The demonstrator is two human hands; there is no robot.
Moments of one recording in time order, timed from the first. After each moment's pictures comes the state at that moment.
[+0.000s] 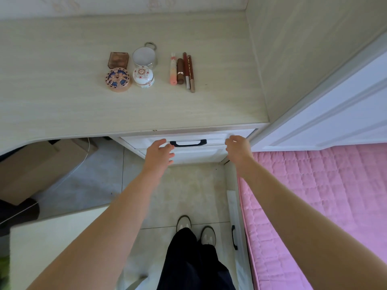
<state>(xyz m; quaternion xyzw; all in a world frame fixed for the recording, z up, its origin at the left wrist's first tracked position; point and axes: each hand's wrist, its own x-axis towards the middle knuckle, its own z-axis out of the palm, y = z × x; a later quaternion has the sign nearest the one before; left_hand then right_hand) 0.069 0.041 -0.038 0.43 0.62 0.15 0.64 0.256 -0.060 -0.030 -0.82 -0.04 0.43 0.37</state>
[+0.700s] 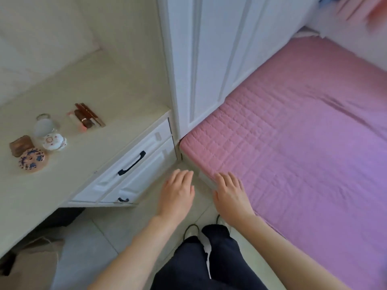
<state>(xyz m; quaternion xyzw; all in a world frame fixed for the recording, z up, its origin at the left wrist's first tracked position) 0.055 -0.114 0.032 0.98 0.01 -0.04 0.18 0.089 -0.286 0.037 -0.96 -0.19 0.18 0.08</state>
